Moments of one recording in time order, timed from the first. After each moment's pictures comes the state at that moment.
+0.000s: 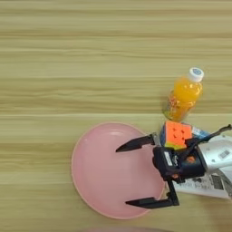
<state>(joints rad) 0.02 -0.59 0.28 -0.22 0.15 -0.10 1.34</state>
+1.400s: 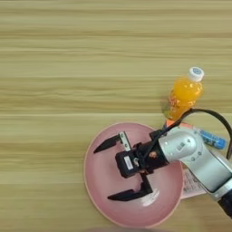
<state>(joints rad) -0.19 -0.51 0.54 -0.09 -0.15 -0.12 1.21</state>
